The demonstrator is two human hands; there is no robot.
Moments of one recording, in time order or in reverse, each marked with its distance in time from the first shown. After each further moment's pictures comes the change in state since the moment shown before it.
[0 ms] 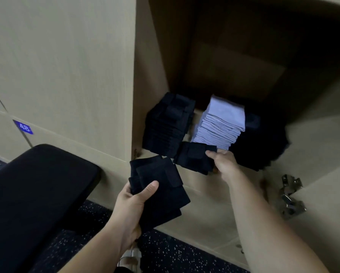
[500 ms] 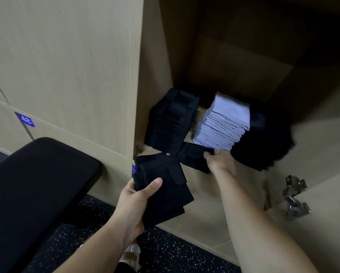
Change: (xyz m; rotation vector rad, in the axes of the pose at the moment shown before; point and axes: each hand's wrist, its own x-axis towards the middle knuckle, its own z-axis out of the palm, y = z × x) left_hand 0.008 -0.006 -0.004 -0.017 -0.024 -0.023; right_hand 0.015 0.018 0.018 -0.613 0.237 -0.019
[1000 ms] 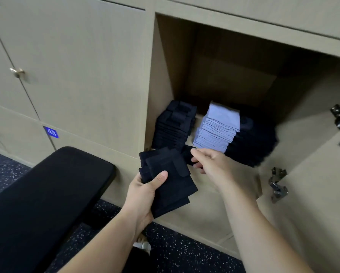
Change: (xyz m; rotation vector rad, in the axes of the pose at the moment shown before) left_hand -0.051 0.018 0.013 0.068 0.000 0.089; right_hand -0.131 -0.033 -0.065 0.499 -0.295 -0.268
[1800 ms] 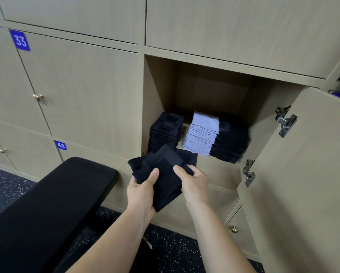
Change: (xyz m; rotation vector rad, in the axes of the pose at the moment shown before) left_hand -0.067 -0.005 0.015 -0.062 0.146 0.101; right_hand -0.132 -0.028 0.027 0.463 0.143 0.034
